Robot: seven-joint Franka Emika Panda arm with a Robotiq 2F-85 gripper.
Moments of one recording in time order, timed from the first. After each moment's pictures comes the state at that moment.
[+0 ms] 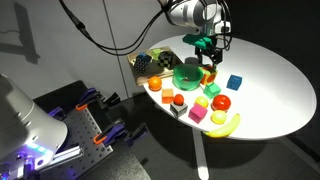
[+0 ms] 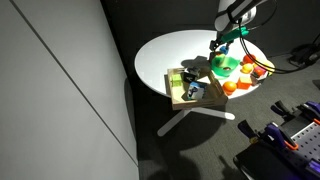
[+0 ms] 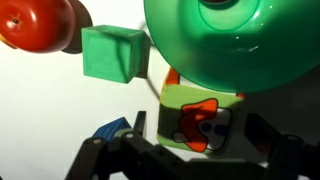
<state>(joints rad) 0.01 0.82 -0.17 -1.57 -0.09 2.46 0.17</state>
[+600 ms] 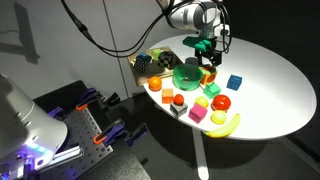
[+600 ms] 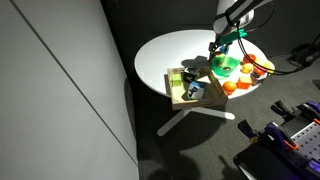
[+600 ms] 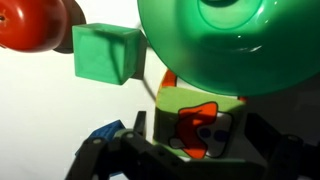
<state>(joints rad) 0.01 0.86 -0.17 -1.54 -0.09 2.46 0.17</state>
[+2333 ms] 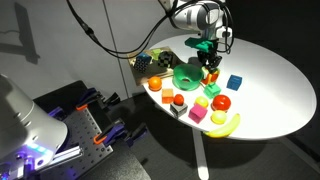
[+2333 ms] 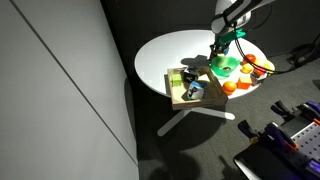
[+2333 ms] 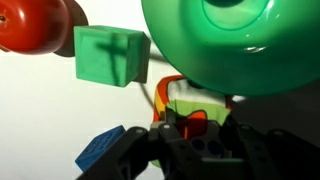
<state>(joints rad) 0.00 0.91 -0.16 -1.44 -0.09 2.37 0.17</state>
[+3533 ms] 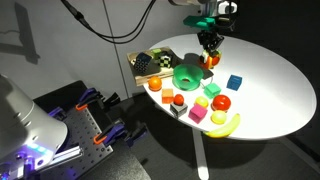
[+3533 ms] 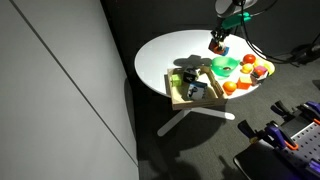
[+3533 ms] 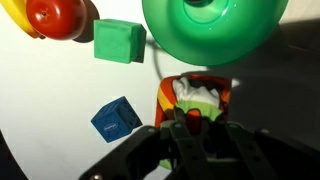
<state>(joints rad) 0.01 0.70 -0.14 -1.57 -0.09 2.34 0.15</state>
